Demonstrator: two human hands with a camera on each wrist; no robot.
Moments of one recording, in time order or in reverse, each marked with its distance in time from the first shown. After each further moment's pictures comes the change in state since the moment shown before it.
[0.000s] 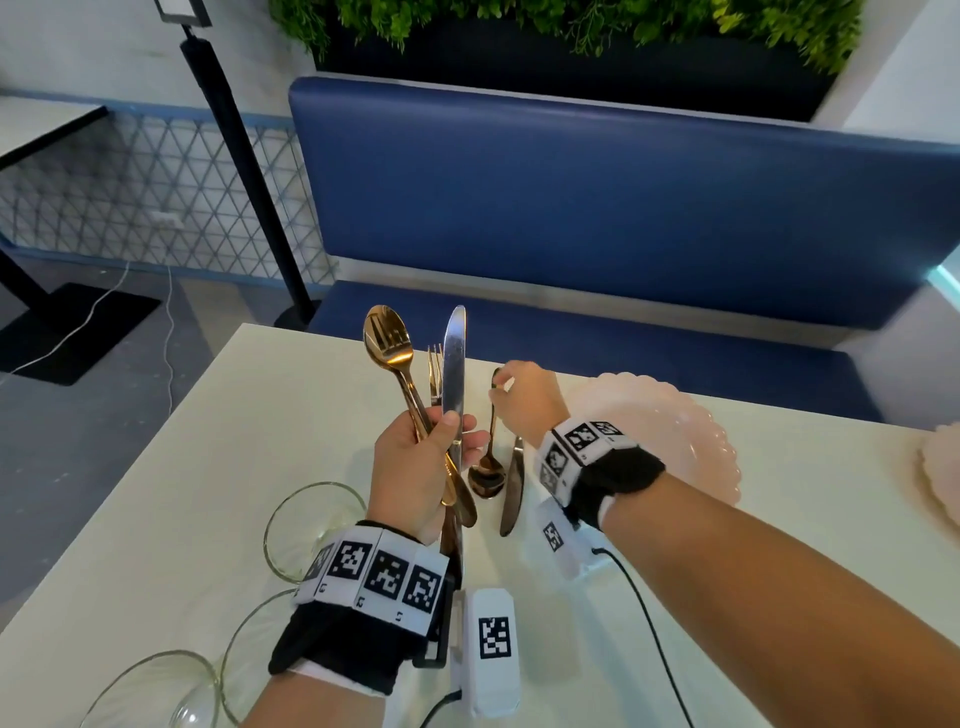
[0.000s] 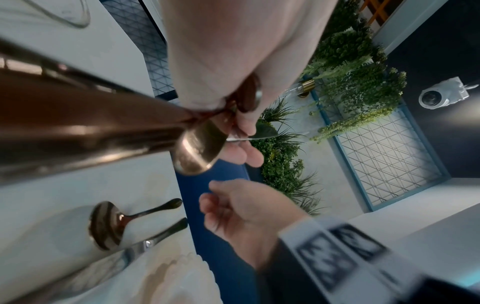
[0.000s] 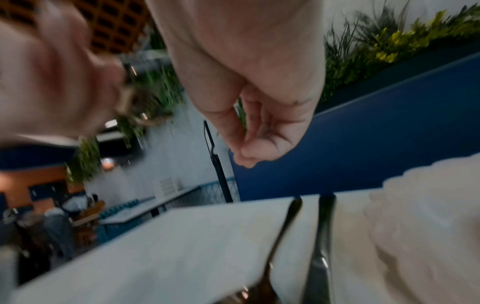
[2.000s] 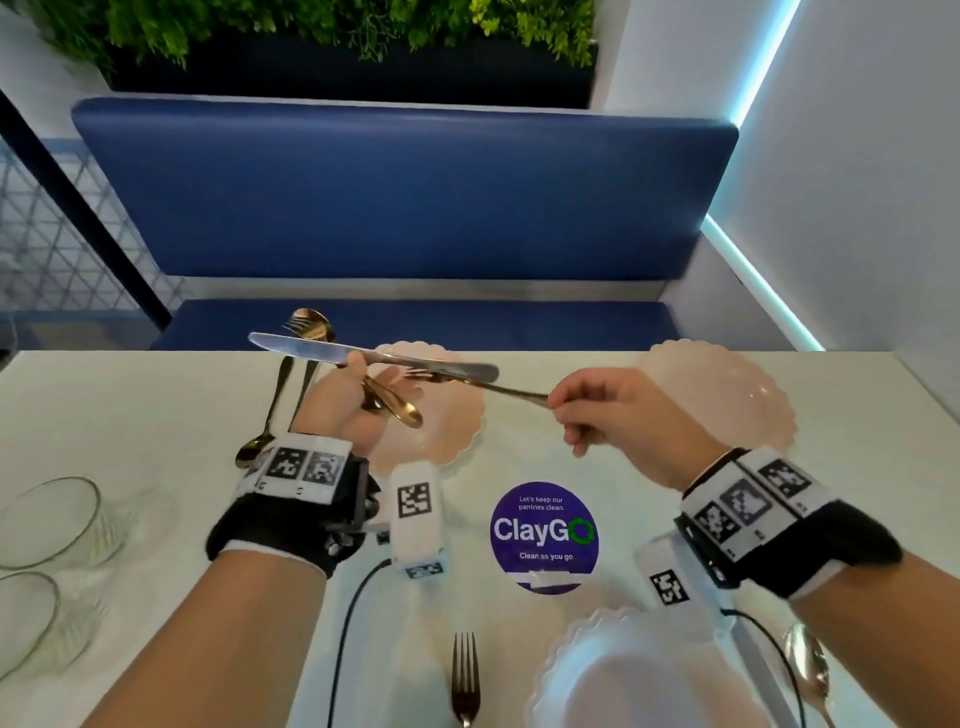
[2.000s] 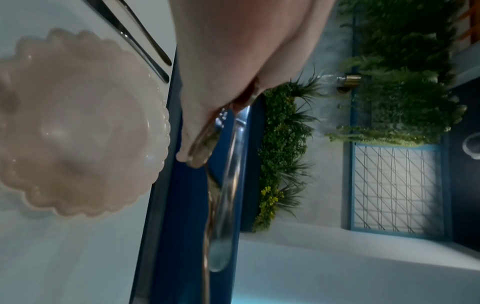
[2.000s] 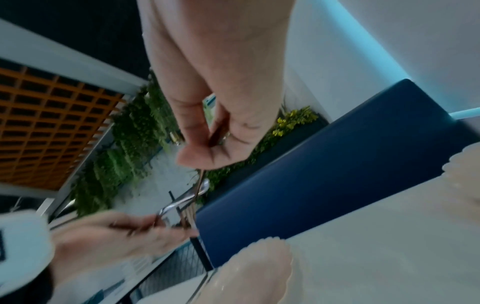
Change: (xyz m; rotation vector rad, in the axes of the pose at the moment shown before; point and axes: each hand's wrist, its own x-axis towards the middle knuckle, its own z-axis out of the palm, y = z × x) left_hand -0.065 -0.047 0.198 -0.094 -0.110 -0.228; right_hand -0.207 0.211 -0.250 0.679 -0.040 0.034
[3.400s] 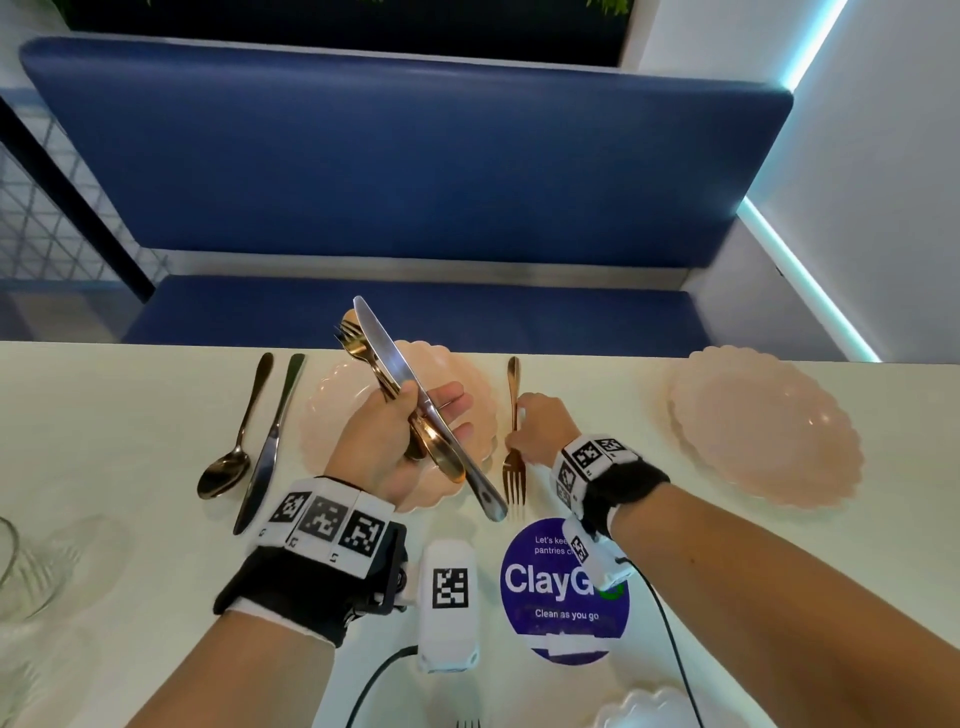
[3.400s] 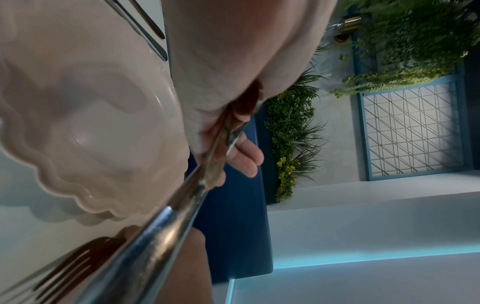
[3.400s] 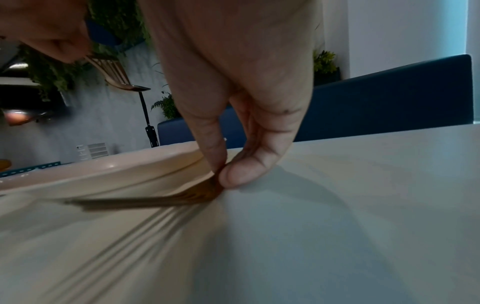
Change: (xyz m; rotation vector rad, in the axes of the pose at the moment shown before) left_hand 0.031 -0.028 0.016 0.013 -0.166 -0.111; right_hand 0.161 0.102 0.054 -0.748 0.034 0.271
